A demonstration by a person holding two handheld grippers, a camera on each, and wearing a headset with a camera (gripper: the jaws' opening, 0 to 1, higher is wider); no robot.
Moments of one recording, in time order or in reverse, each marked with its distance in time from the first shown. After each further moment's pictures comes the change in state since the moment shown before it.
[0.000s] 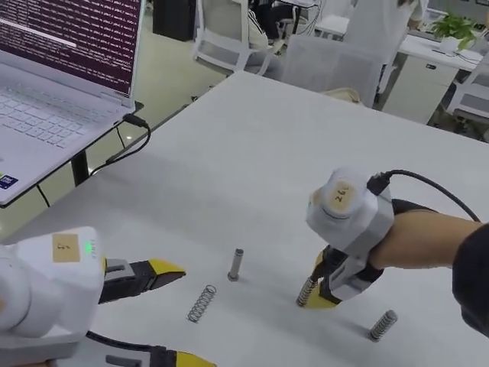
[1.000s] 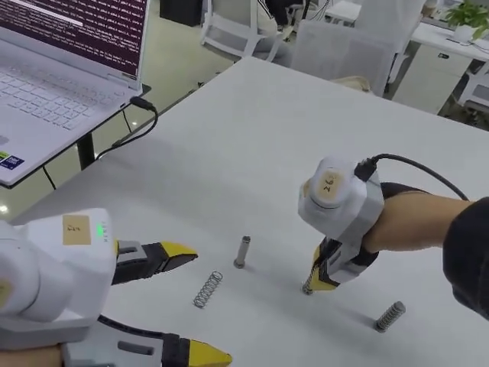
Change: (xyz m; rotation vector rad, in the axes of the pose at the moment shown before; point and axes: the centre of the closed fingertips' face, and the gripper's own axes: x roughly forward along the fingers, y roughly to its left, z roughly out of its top) left arm 0.003 -0.006 0.007 0.016 -0.020 -0.013; right arm 0.019 -0.001 0.004 -0.081 0.094 0.051
